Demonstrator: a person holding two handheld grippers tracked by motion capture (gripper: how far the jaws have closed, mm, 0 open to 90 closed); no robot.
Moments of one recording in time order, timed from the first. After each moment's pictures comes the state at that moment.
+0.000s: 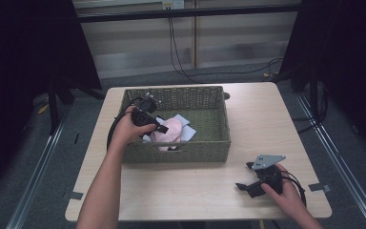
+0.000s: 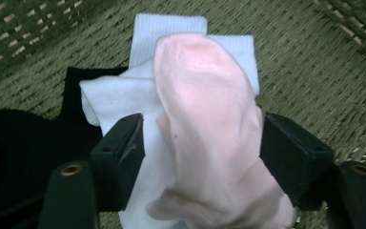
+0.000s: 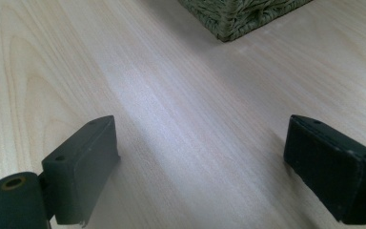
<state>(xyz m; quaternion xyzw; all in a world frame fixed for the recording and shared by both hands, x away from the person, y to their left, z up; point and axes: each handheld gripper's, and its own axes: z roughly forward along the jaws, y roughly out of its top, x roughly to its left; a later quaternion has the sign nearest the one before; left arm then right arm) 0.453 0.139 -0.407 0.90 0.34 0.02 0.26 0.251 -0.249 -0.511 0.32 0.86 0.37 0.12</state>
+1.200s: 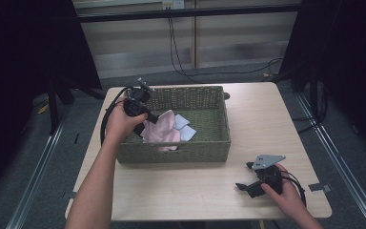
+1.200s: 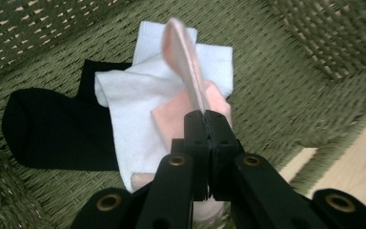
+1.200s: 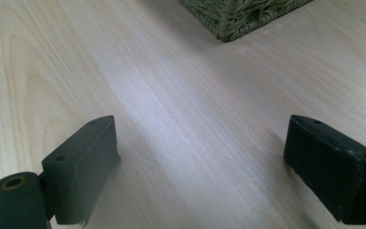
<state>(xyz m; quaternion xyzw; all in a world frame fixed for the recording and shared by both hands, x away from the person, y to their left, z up) 0.443 0.149 -0.344 0.89 0.39 0.00 0.26 0.251 -0.249 -0.511 0.32 0.86 0.37 0.12</state>
